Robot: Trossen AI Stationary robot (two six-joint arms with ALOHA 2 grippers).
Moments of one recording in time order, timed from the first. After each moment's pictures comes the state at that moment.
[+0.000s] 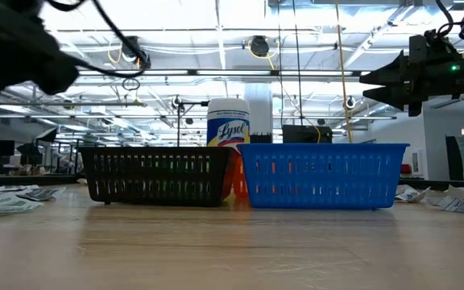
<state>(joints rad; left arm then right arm) -0.42 1.46 0.92 -1.03 0.26 -1.50 -0.43 0.01 0.02 0.10 0.13 0.27</state>
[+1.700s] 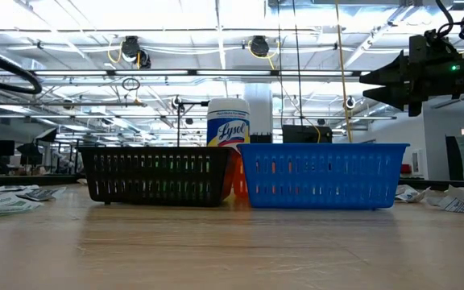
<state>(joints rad) -0.78 1.55 0.76 -0.74 0.27 -1.88 -0.43 0.01 0.02 0.10 0.13 0.27</state>
